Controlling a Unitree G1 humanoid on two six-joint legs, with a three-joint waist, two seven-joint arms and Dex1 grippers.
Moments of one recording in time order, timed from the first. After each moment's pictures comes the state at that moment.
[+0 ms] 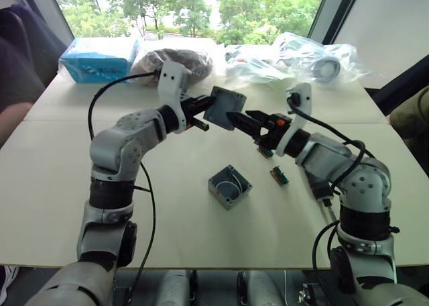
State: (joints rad) left arm -0.82 0.29 0.05 -0.12 -0.51 0.93 -0.41; right arm -0.60 -0.37 -0.16 -0.31 1.11 1.00 0.05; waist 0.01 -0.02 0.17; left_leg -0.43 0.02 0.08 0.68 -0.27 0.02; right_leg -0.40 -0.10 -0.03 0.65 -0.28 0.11
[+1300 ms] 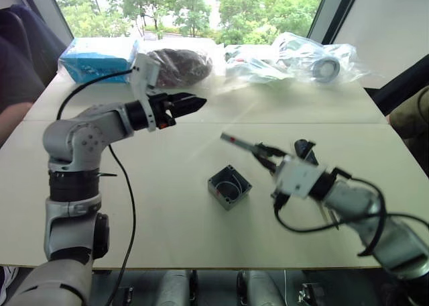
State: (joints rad) left arm -0.85 0.49 0.08 -0.01 -0.73 1.03 -0.72; right arm -0.05 -0.90 0.27 -0.58 -0.25 -0.06 0.30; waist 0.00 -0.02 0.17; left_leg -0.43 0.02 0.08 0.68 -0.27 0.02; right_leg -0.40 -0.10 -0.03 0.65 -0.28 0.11
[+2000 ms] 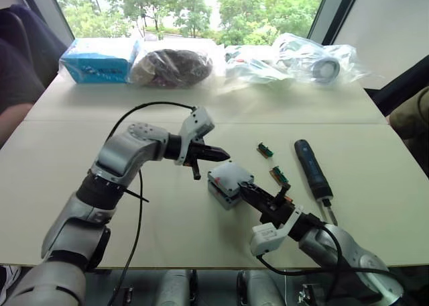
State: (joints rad) left arm -0.79 0.54 -0.34 -0.01 -0.45 0.81 -1.03; right arm 0.09 -0.67 0.30 -0.45 -0.86 -0.30 0.13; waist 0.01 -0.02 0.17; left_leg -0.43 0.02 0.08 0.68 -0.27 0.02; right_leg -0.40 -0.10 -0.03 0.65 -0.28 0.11
